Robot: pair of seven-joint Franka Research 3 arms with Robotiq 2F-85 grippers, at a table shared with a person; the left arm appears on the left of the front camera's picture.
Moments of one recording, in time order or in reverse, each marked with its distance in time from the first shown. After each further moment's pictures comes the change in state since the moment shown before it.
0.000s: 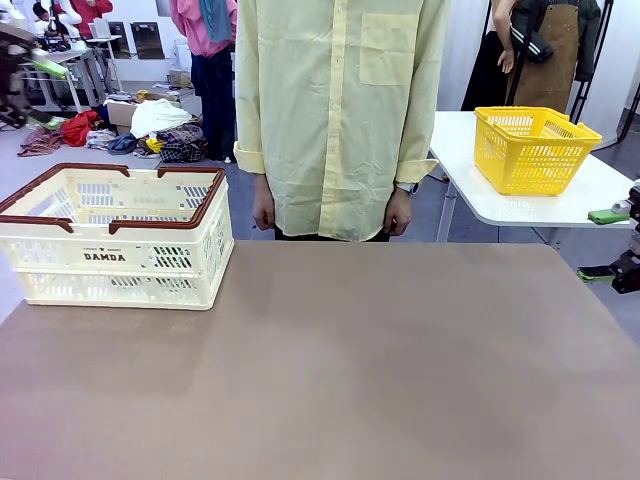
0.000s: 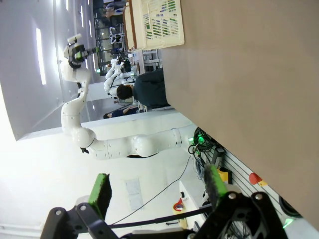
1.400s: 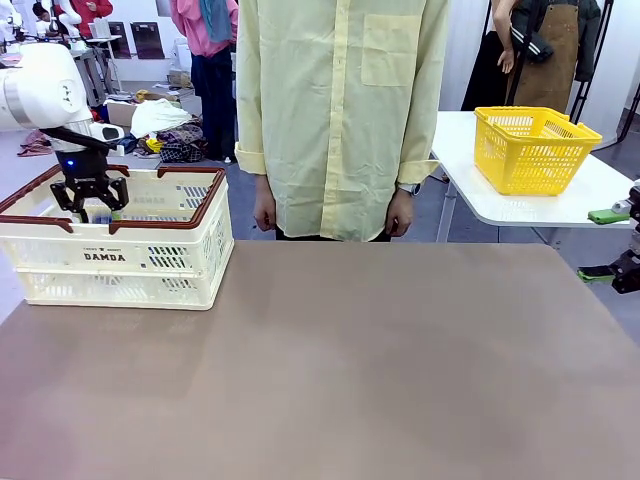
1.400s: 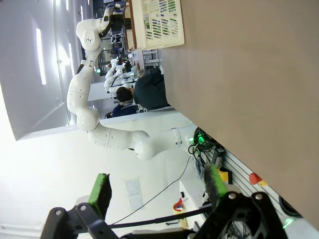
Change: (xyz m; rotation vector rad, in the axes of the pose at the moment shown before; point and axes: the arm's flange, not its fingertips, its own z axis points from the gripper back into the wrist) left arm 0.106 0.178 -0.150 1.061 0.191 0.258; right arm 0.000 0.000 0.000 0.000 -0.001 0.001
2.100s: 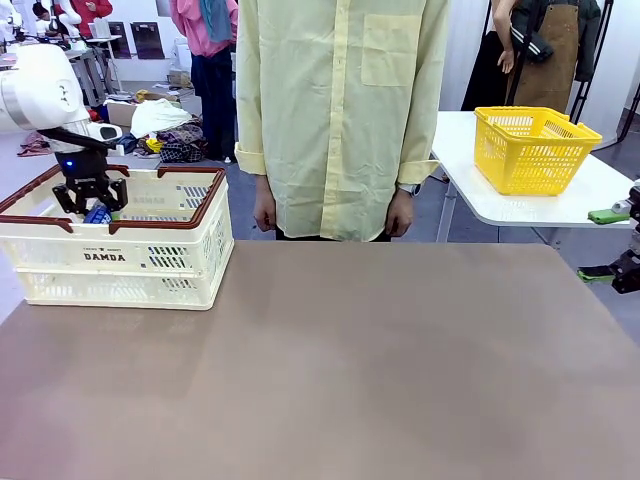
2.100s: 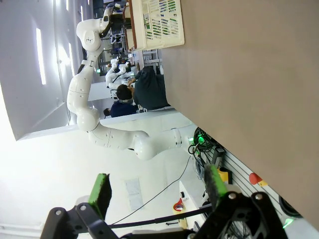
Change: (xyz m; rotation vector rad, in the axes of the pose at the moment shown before) left arm 0.001 0.002 0.001 -0.027 -0.015 -0.003; right arm 0.000 0.000 0.000 0.000 0.000 0.000
